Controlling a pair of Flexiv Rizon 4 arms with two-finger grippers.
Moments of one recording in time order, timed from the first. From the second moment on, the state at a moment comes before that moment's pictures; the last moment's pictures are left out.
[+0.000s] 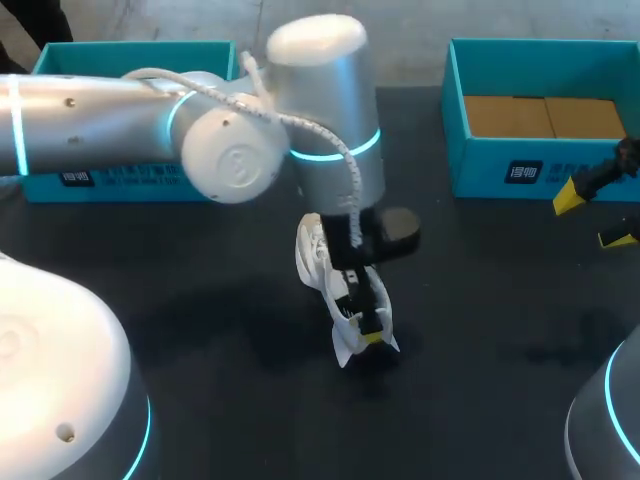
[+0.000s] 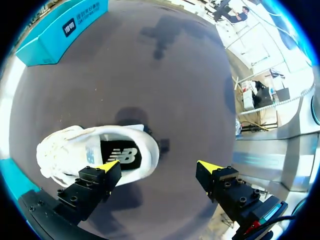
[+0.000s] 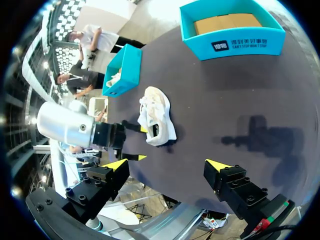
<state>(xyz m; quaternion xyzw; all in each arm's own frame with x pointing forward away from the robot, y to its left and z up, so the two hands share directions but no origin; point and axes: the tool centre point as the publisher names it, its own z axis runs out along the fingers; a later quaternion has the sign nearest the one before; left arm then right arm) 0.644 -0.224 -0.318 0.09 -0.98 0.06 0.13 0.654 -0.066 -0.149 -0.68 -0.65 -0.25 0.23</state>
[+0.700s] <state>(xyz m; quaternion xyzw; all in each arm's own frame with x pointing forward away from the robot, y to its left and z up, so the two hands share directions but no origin) 0.633 -0.235 -0.362 0.10 -0.99 0.00 0.11 0.654 -0.066 -0.149 -0.68 -0.65 -0.25 0.23</state>
